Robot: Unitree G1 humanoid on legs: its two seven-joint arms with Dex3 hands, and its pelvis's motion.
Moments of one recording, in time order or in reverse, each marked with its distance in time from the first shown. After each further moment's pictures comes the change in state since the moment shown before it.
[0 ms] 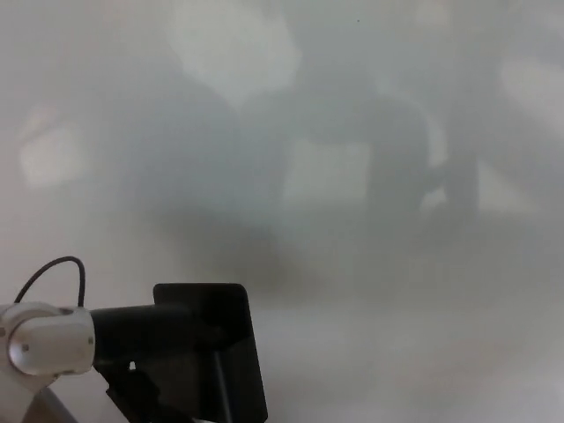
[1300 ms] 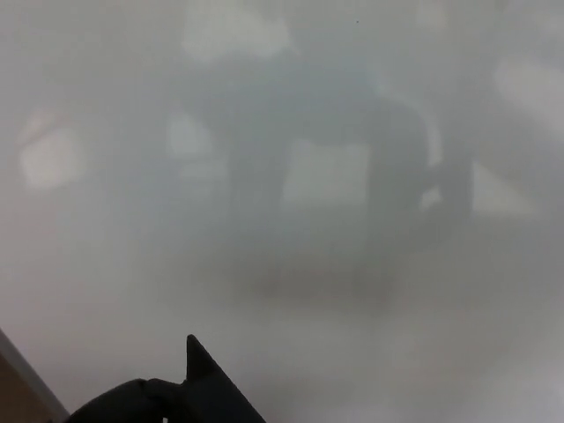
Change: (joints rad) left_arm 0.454 -0.249 0.308 -0.088 -0.581 0.189 -0.075; right_arm 0.000 0.011 0.004 0.000 -0.003 0.000 0.001
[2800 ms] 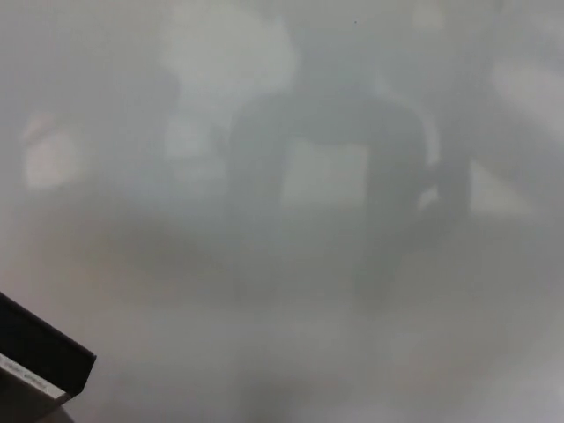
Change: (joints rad) left_arm 0.021 -0.026 0.637 0.287 -0.660 0.379 -0.017; right_arm 0.004 0.002 0.001 0.006 -0.002 0.000 -0.001
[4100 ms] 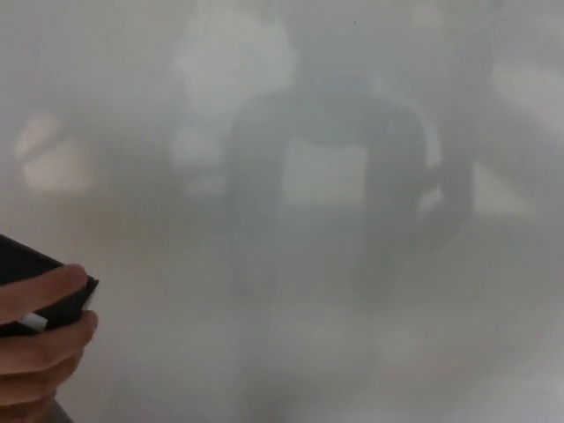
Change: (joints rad) left_arm -0.119 -0.057 0.023 -0.036 -0.251 0.251 -0.263; right_arm -0.002 -0.004 -0.007 0.014 0.000 0.015 -0.033
